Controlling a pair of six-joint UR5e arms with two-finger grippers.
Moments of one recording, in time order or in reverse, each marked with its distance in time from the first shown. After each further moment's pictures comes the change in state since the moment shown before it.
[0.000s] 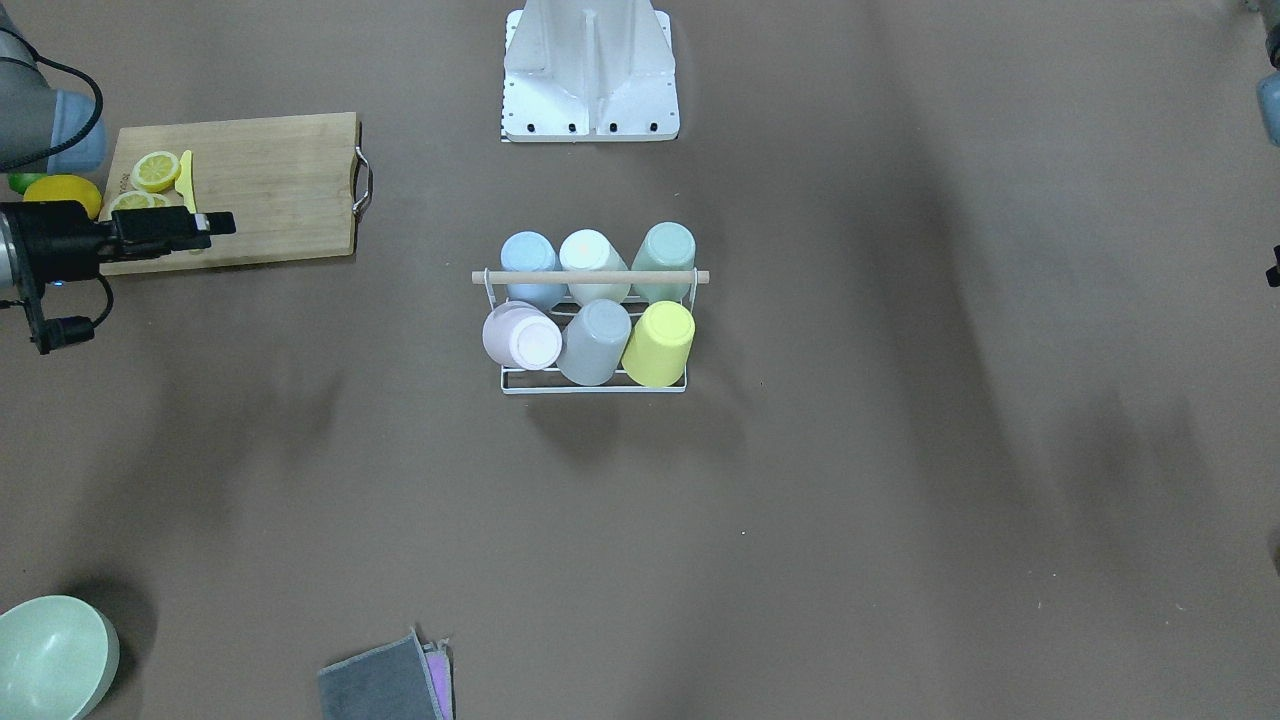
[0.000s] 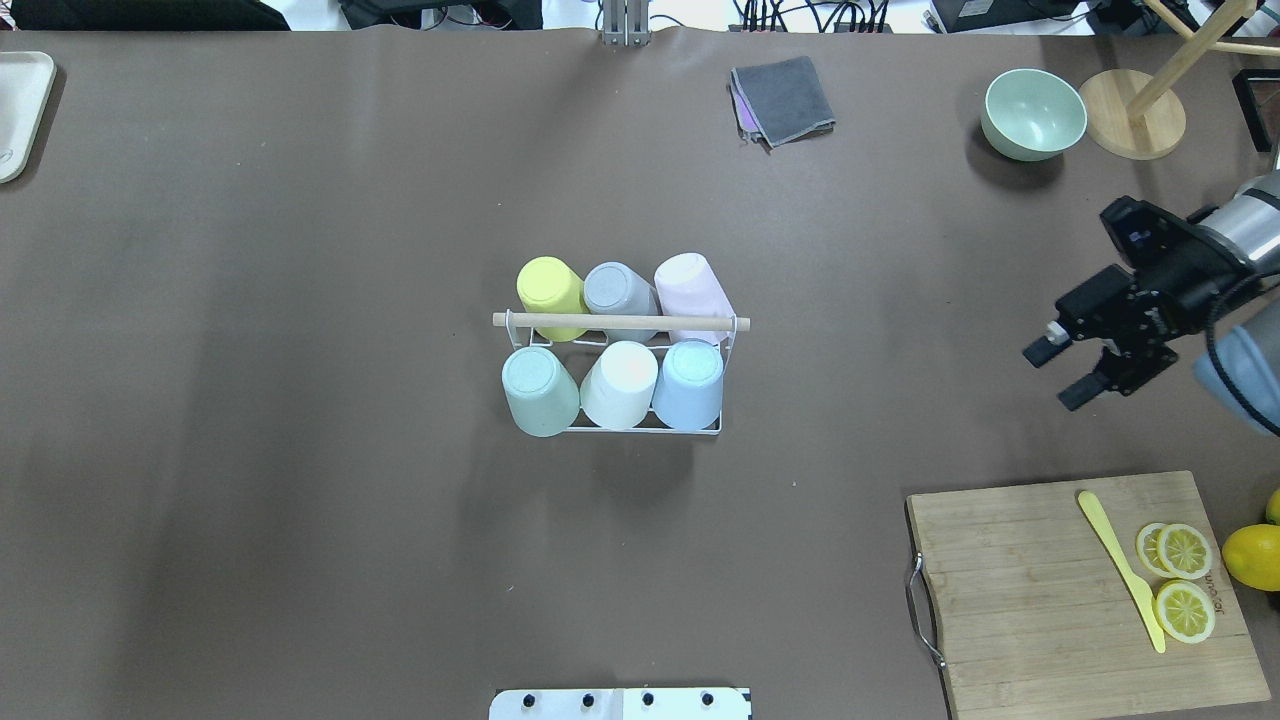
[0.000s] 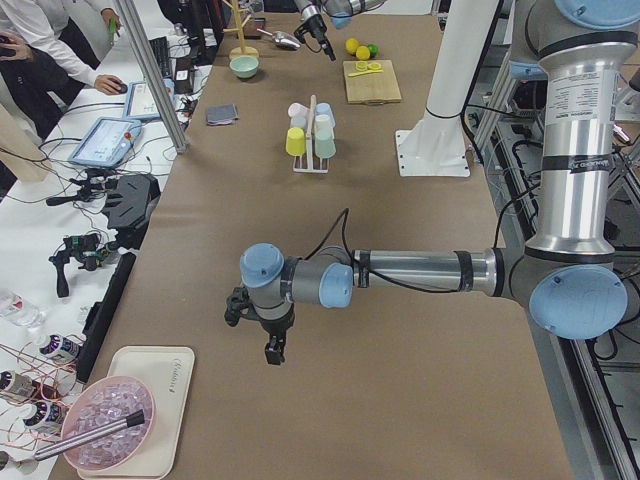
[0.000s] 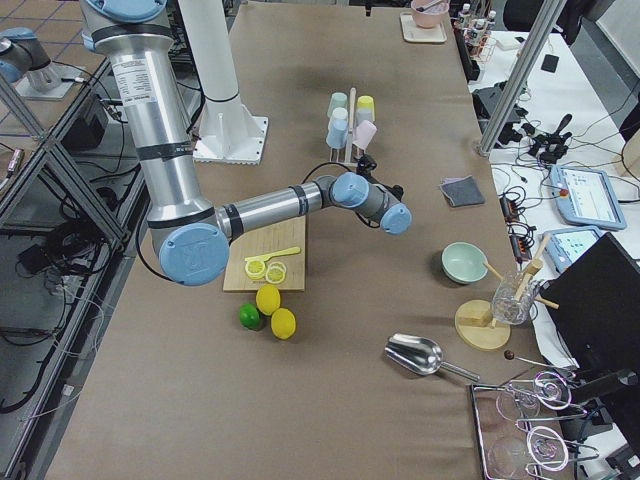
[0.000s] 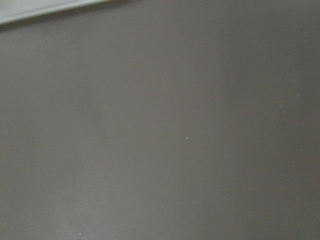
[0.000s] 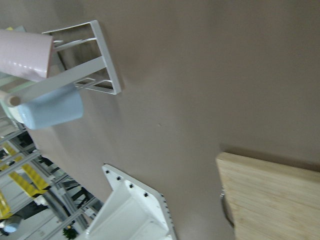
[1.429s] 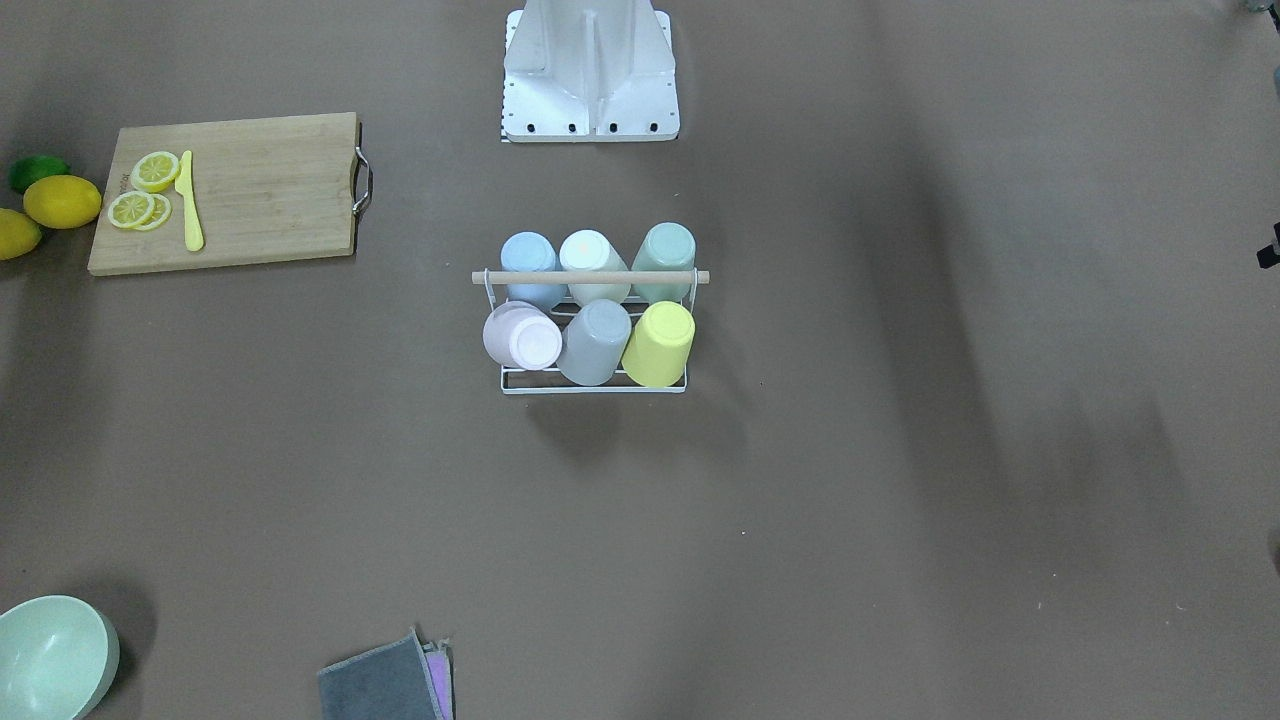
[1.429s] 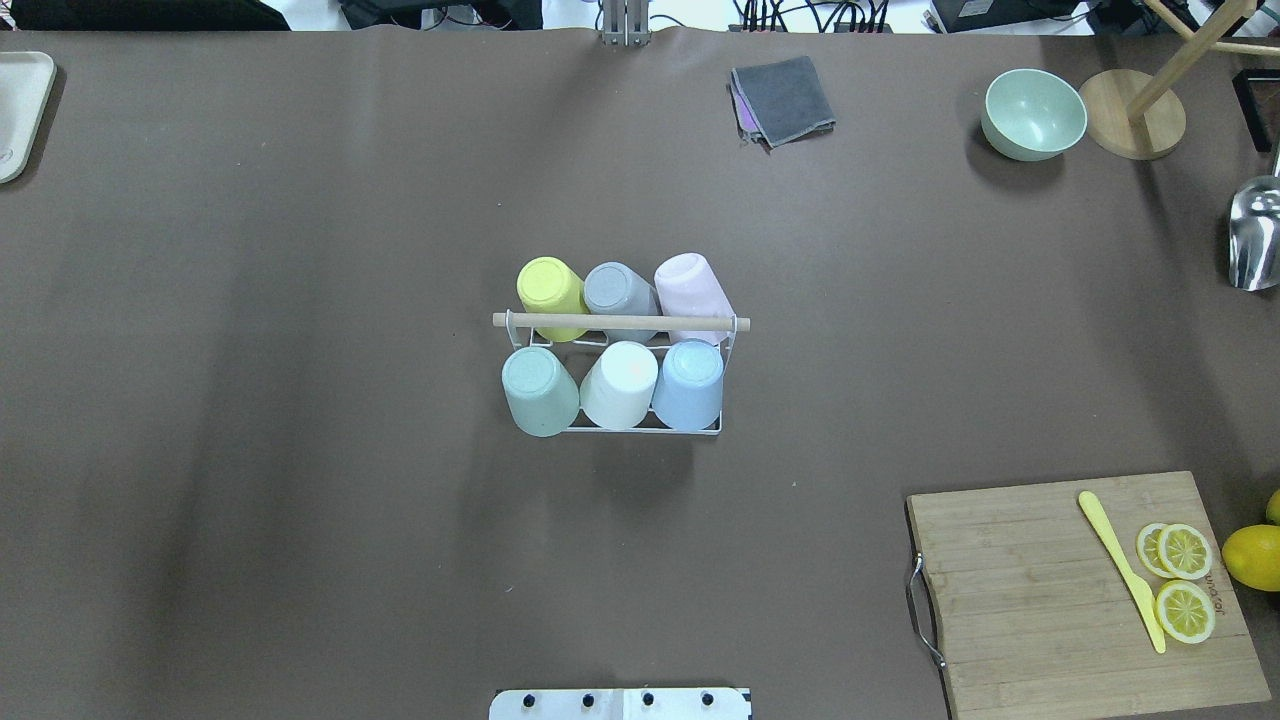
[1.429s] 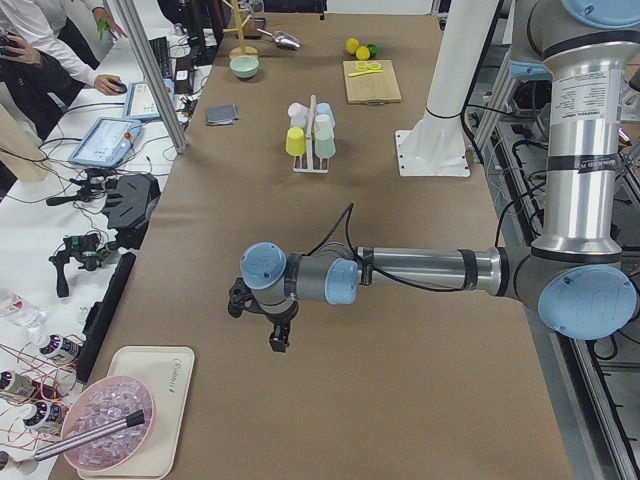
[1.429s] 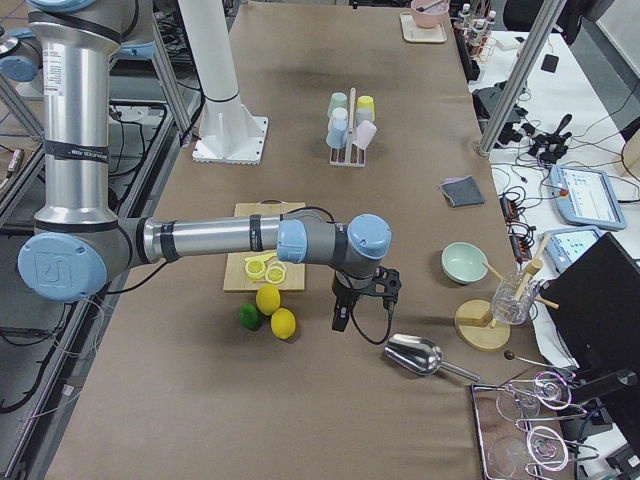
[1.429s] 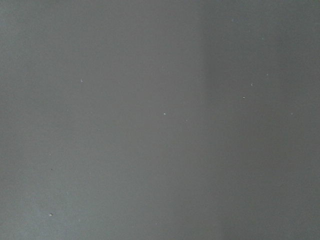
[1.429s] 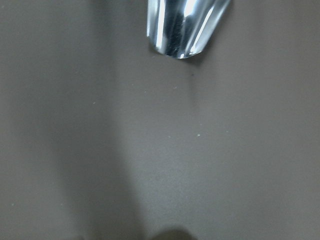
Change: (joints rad) left arm -0.016 0.001 -0.069 0.026 -0.148 0.012; right arm 0.362 -0.165 -0.024 0.559 -0.896 0.412
